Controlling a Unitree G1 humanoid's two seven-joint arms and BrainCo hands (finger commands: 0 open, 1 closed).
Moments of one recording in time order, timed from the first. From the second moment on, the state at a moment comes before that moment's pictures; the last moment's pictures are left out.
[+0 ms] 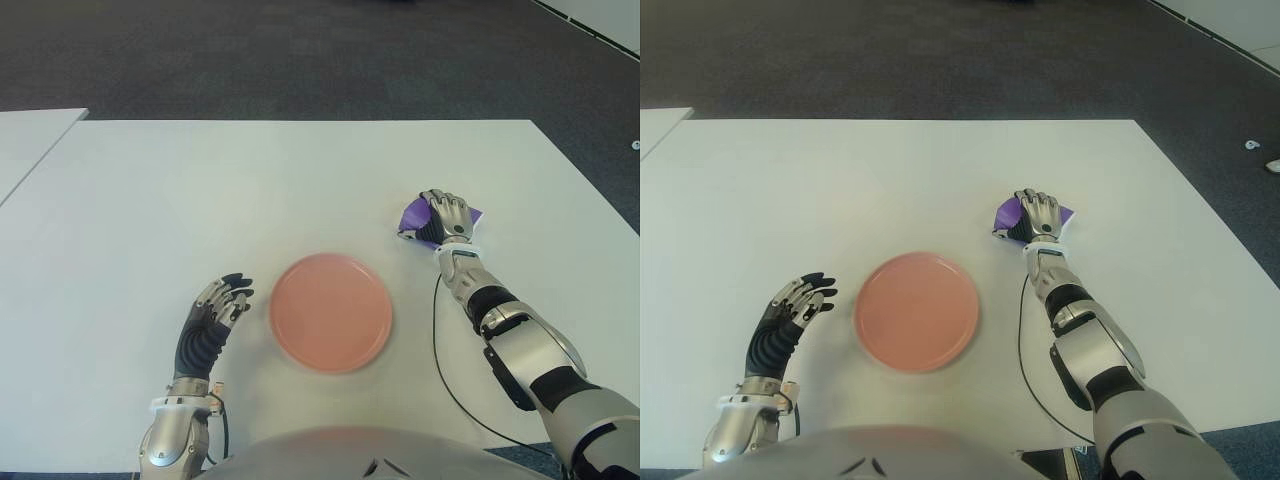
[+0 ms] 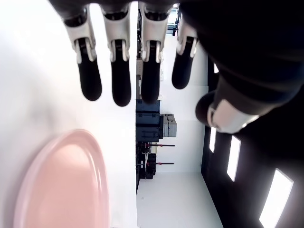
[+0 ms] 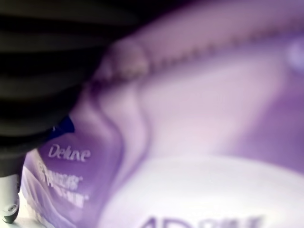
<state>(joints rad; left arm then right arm) 0.70 0.06 -0.04 -0.44 -0.09 -0.11 -0.05 -0.68 -0.34 0.50 1.20 -0.72 -0.02 -0.59</state>
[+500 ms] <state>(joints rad) 0.72 0.07 -0.04 -0.47 -0.09 -0.08 -0.05 -0.68 -0.32 0.49 1.20 -0.70 -0.01 -0.59</state>
